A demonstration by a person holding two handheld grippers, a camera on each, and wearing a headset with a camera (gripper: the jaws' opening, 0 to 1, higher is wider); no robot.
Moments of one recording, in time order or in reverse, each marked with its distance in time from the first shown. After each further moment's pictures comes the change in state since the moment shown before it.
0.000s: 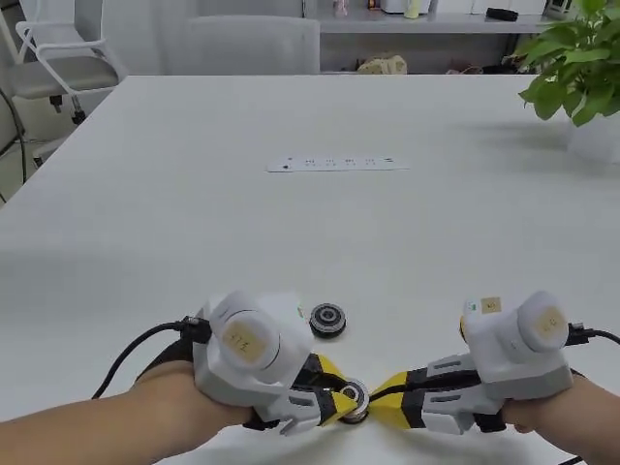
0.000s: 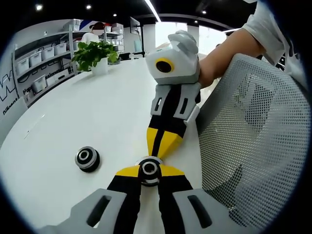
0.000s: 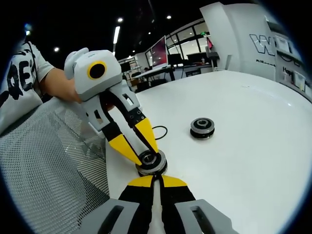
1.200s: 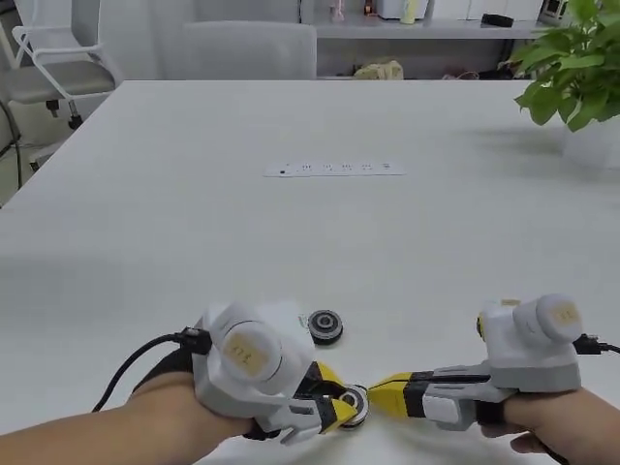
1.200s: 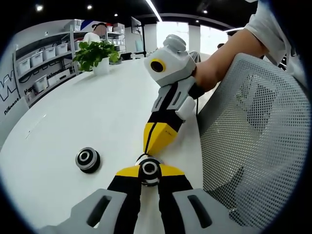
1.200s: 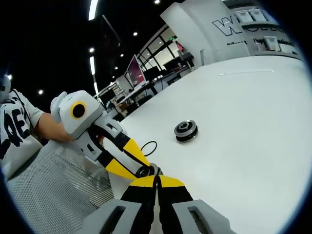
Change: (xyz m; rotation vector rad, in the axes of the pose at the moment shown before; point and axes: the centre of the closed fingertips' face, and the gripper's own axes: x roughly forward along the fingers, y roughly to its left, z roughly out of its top) left arm 0.003 0.001 0.002 -0.001 0.003 0.017; right arm -0.008 -0.011 0.016 0.308 -0.163 -0.009
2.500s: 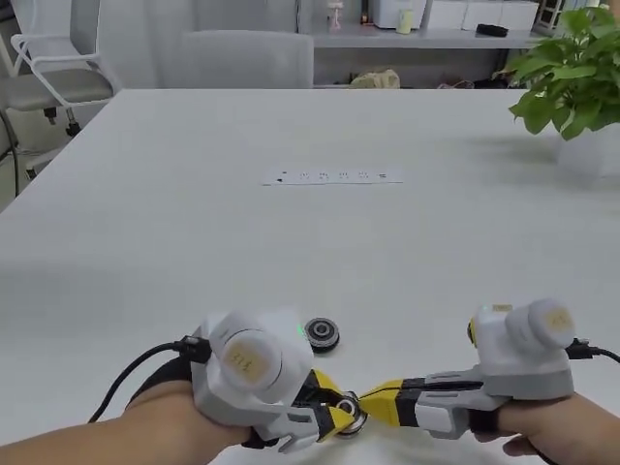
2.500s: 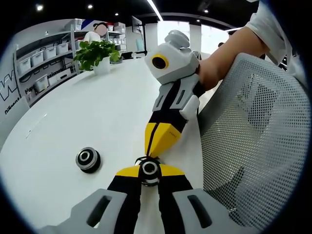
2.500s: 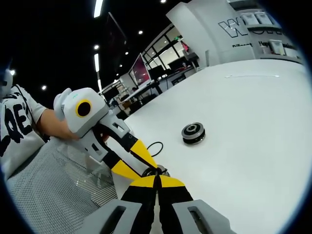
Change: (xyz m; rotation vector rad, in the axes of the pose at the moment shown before) left arm 0.001 0.000 0.000 -0.003 0.007 0.007; right arm 0.002 0.010 0.002 -0.037 0.013 0.022
